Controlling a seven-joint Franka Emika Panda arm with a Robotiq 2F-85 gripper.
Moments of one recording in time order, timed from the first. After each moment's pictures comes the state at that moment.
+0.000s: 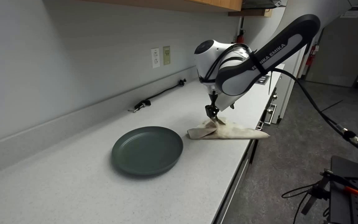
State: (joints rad) arm 0.15 0.55 -0.15 -1.78 -0.52 2.15 0.75
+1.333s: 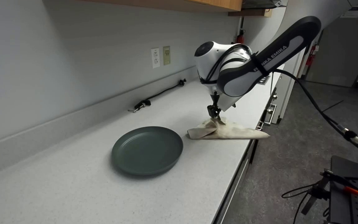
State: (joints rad) arm 0.15 0.55 -0.16 -1.78 -0.57 2.14 0.75
